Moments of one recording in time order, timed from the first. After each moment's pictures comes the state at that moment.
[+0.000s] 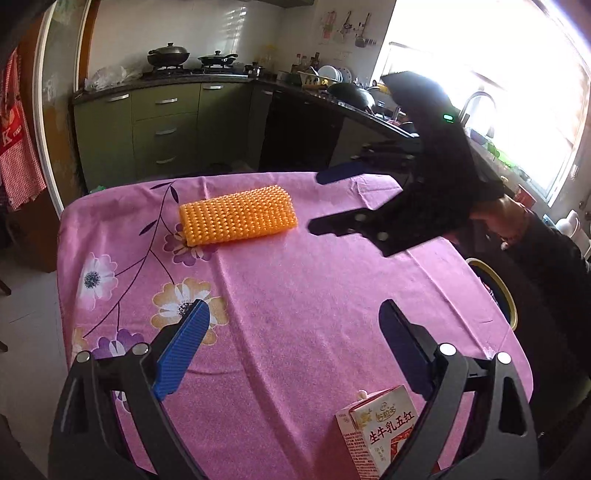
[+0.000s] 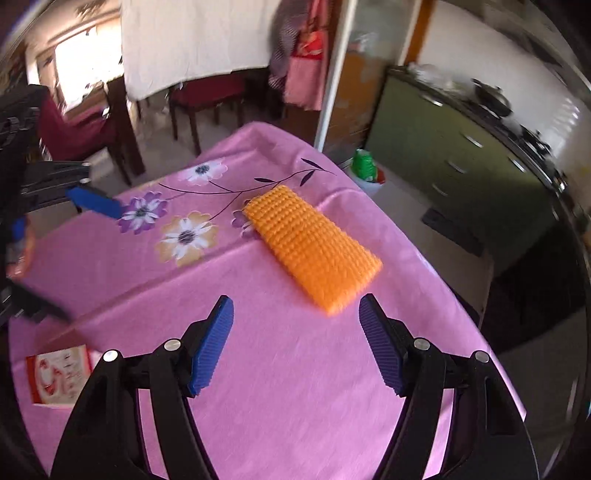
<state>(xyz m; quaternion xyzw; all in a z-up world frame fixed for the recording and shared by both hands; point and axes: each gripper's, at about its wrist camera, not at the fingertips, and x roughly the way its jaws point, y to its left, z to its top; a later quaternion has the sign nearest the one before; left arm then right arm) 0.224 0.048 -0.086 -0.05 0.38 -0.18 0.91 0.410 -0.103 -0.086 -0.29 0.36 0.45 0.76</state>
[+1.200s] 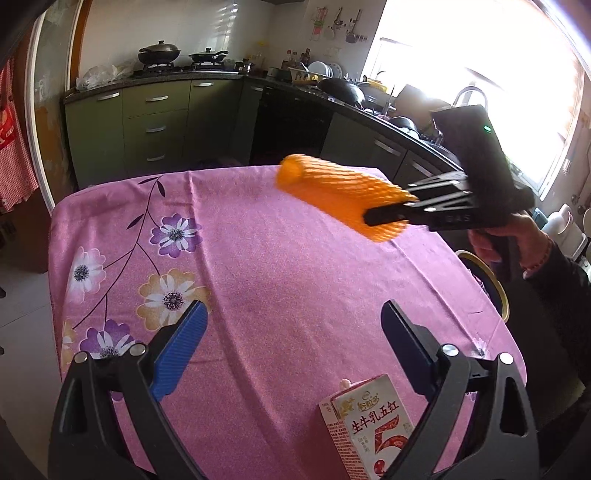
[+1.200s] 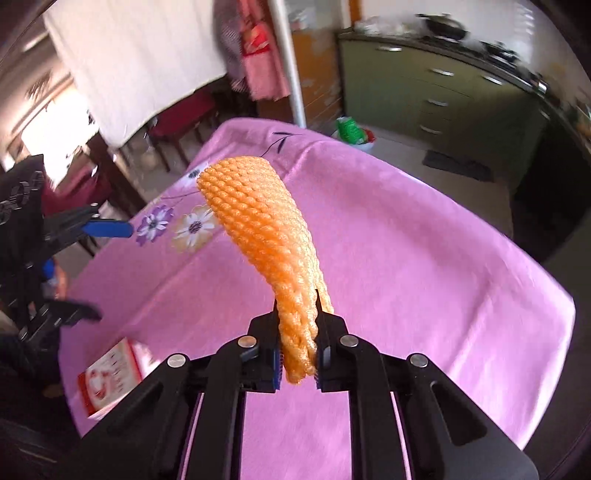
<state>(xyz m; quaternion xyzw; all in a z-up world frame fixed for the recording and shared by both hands) 0.207 0.034 -0.084 -0.04 0.38 -0.19 0.90 0.385 -0.200 -0.088 -0.12 0.46 0.41 0.78</state>
